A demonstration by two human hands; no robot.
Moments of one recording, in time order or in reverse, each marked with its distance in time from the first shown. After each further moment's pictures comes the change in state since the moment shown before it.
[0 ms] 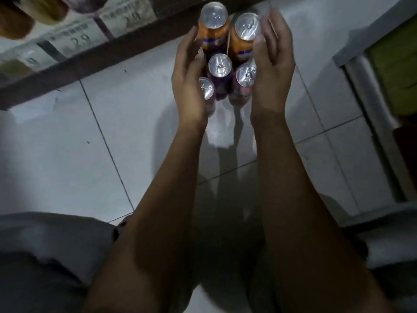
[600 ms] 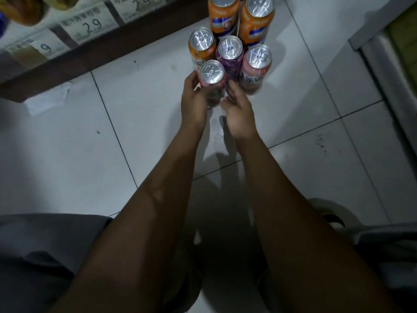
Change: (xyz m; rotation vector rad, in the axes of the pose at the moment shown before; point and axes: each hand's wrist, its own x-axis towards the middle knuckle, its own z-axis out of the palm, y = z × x) left_hand -0.019 -0.055 -0.044 0.265 -0.038 -0.284; right_hand -0.070 0.087 0.017 -0.116 -0.232 0.404
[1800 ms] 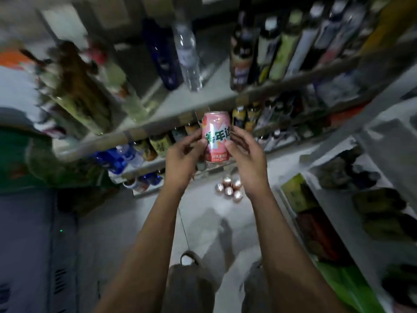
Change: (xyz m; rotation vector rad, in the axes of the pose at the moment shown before) left_hand -0.291 0.704 -0.191 -0.059 -0.093 0.295; right_hand -0.327 -0.706 0.001 0.143 -0.066 -0.380
